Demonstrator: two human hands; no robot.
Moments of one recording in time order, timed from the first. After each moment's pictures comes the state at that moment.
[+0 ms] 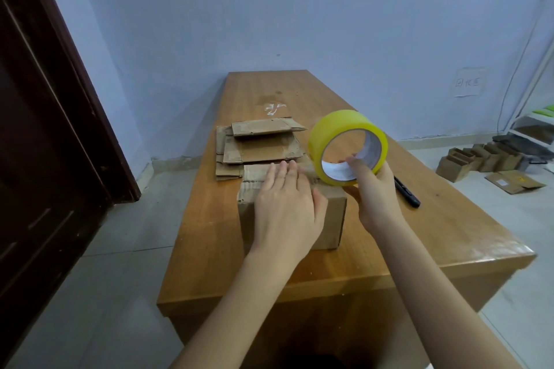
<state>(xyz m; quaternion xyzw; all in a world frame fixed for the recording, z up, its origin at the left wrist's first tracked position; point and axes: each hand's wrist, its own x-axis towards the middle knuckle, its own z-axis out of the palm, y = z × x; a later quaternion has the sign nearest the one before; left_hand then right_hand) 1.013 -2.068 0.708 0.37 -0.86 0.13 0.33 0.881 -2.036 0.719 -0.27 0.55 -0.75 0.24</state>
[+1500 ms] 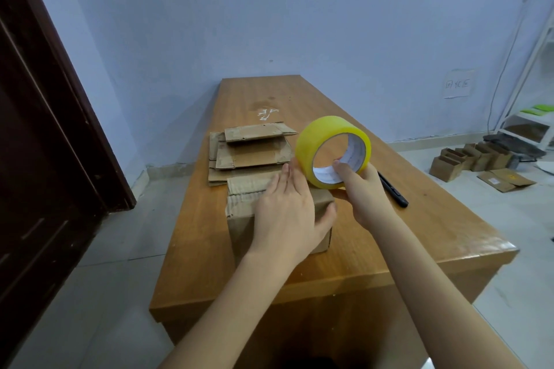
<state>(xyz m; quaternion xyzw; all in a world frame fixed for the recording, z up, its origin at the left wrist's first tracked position) 1.004 -2.051 0.718 0.39 -0.88 0.10 0.26 0.869 -2.033 0.720 -0.33 0.57 -0.71 0.27</state>
